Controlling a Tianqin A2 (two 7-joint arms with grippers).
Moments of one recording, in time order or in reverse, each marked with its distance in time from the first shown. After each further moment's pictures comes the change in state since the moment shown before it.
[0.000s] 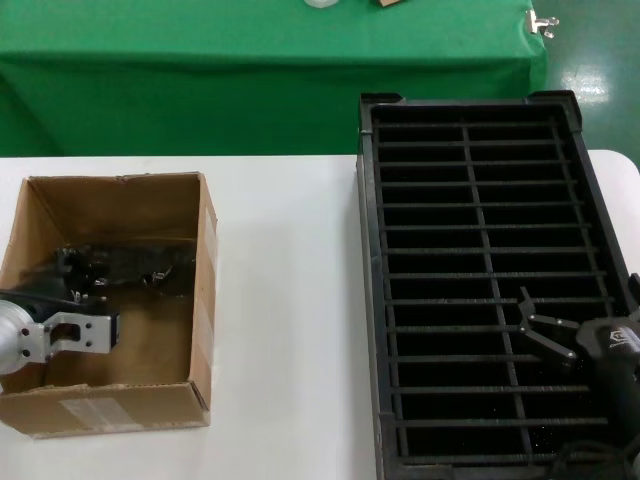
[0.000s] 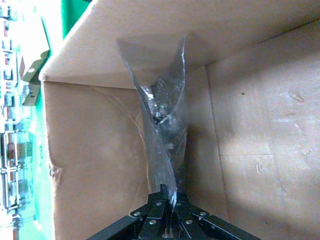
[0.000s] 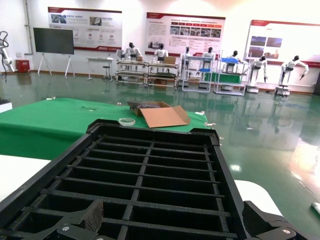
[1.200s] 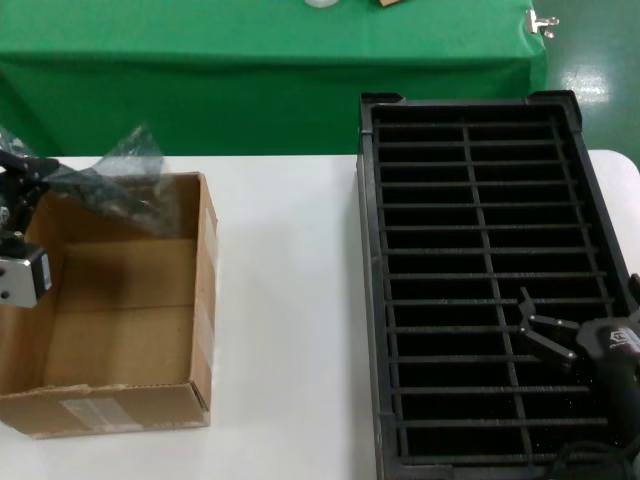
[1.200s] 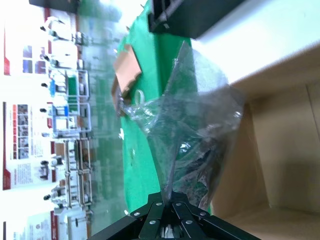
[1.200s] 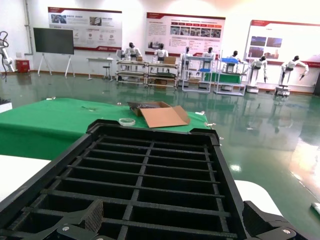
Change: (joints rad) left arm 0.284 -0.182 -0.339 -0.738 0.088 0.232 -0.237; right arm 0.000 0.000 0.000 0.000 0.000 0.000 0.000
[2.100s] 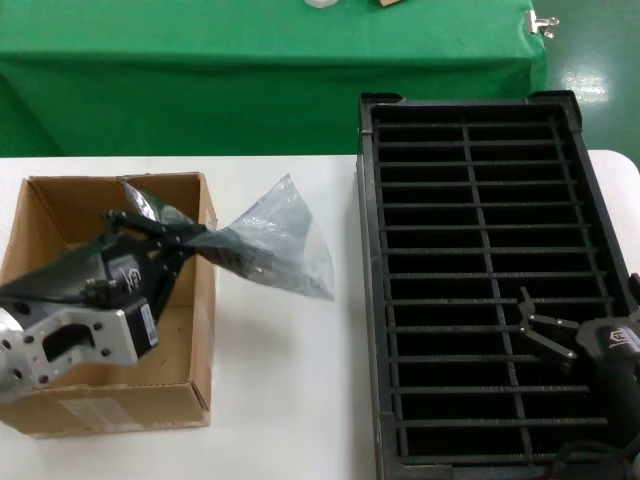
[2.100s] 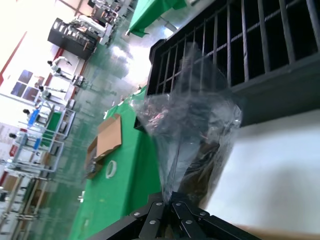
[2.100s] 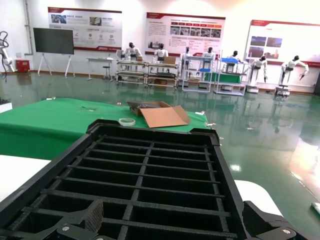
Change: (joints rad) left arm 0.090 0.056 0.058 -0.181 -0.206 0.084 -0.148; right arm 0.000 0.000 0.000 0.000 0.000 0.000 0.000
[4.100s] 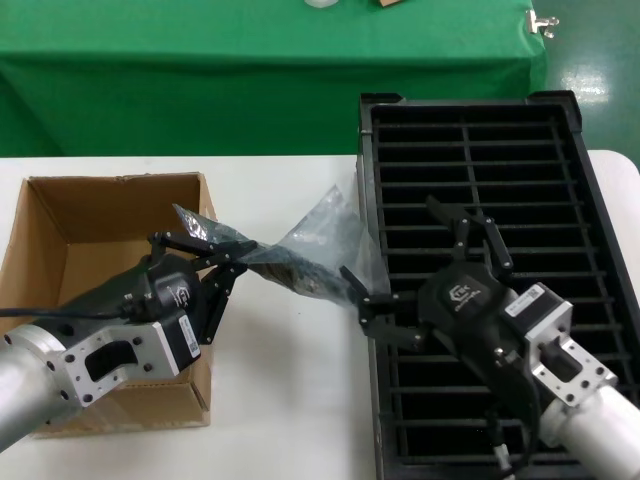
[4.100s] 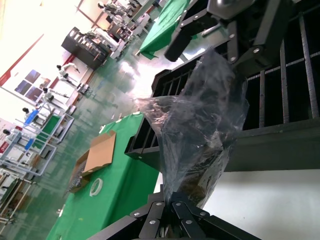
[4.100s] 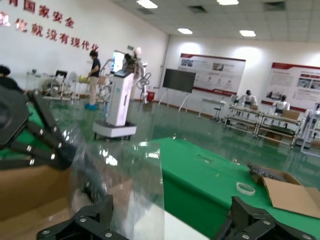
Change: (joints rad) left arm 0.046 0.082 0.035 -0.019 -0.041 -0.029 -0.072; right arm 0.192 0.133 -0.306 0.138 -0.137 -0.195 0.066
